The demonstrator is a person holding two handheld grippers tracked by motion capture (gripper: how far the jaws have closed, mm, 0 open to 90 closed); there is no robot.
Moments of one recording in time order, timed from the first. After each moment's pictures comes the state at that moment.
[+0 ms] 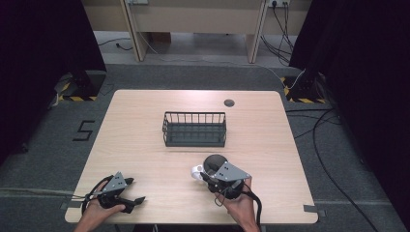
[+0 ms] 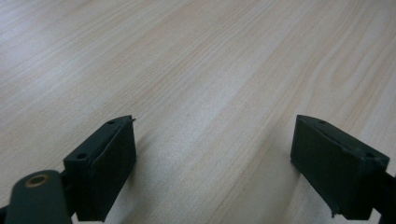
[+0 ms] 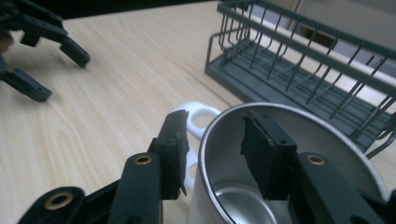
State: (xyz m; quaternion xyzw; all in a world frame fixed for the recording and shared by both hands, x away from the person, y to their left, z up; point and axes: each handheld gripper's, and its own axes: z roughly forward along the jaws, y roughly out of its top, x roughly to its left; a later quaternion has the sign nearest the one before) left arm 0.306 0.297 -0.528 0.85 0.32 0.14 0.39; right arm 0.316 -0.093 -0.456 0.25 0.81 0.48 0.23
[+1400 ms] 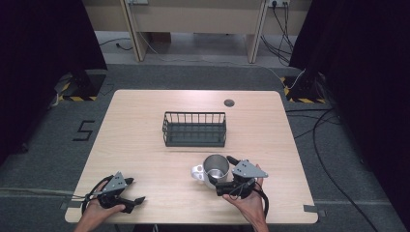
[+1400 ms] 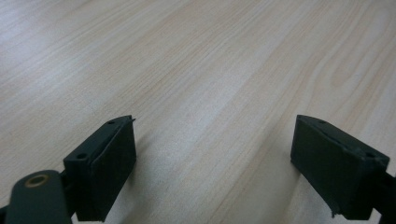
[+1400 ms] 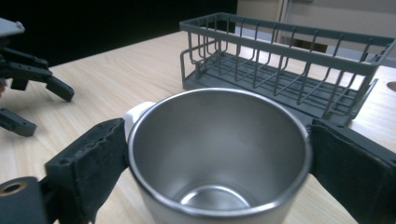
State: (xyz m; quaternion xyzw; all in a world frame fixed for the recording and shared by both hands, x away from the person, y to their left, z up) left arm 0.306 0.297 -0.528 0.85 0.32 0.14 0.39; right arm 0.333 -0.126 -0.480 0.31 0.75 0.54 0.20
